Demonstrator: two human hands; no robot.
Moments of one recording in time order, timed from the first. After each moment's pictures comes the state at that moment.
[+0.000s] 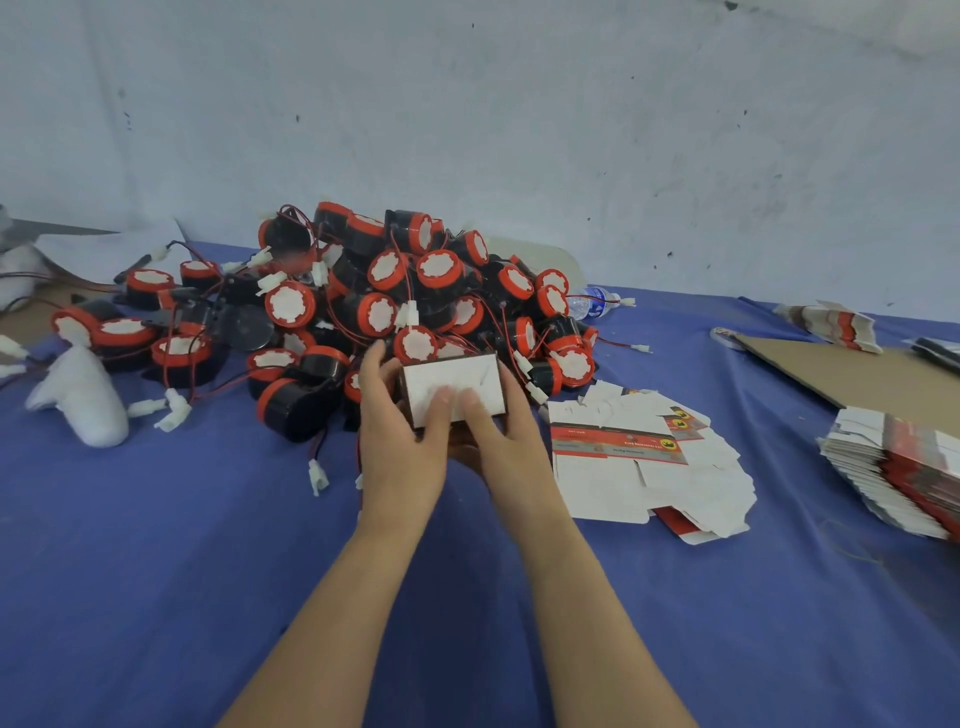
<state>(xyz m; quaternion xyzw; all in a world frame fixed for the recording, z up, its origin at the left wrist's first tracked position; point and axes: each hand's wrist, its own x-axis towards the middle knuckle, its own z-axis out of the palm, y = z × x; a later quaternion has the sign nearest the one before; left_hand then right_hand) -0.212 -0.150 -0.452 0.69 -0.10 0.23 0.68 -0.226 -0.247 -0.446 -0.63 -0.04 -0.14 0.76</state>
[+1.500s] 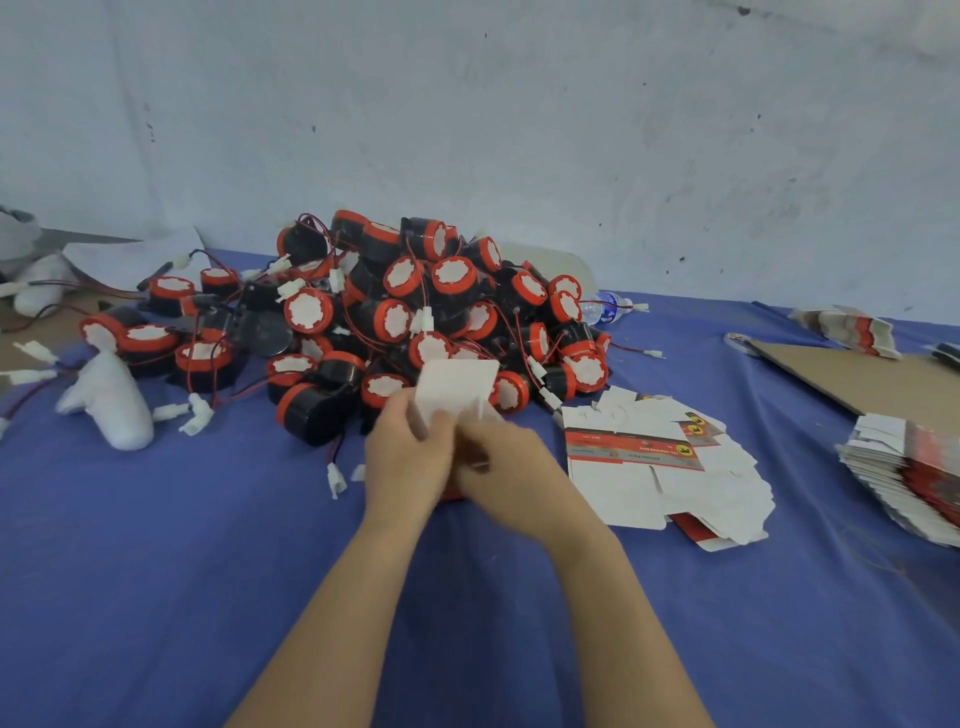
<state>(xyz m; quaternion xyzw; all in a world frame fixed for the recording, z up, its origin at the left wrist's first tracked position) -0.209 -0.140 -0.449 0.74 -0.02 0.16 0.65 -0.245 -0.240 -0.421 -0.94 -0.11 -0.09 0.31</state>
